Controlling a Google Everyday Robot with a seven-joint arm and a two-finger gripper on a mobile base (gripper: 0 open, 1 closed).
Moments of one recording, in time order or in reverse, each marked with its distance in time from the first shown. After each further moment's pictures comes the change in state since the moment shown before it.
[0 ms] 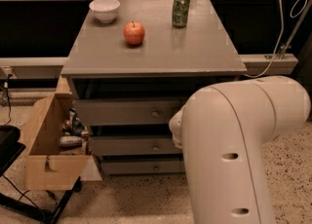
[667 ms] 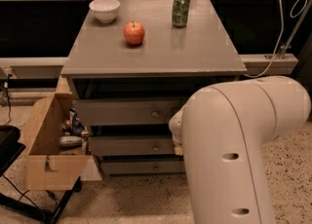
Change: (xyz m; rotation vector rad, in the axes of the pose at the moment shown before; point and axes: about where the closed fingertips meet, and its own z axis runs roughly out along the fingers) arm 0.000 0.000 -0.001 0.000 0.000 0.000
